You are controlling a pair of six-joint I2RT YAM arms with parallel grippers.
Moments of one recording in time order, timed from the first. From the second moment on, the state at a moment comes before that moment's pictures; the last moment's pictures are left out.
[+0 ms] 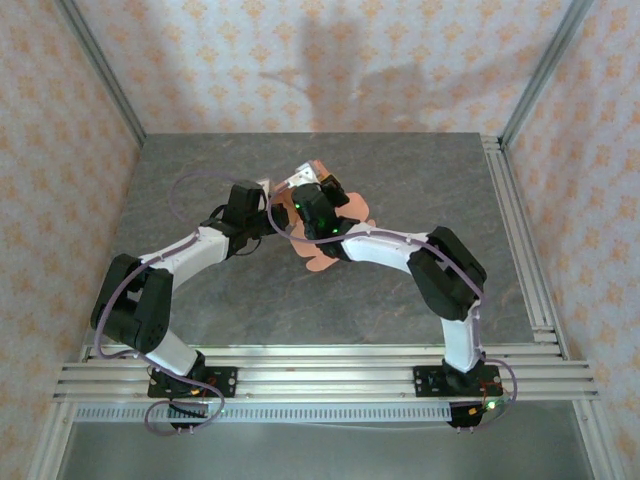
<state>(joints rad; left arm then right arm) -0.32 1.56 0.92 -0.06 0.21 -0.54 0.84 1.96 1.34 0.26 0.94 -0.43</state>
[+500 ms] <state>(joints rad) -0.33 1.56 0.92 -0.05 0.21 -0.54 0.79 1.83 1.25 0.15 0.68 -0.24</state>
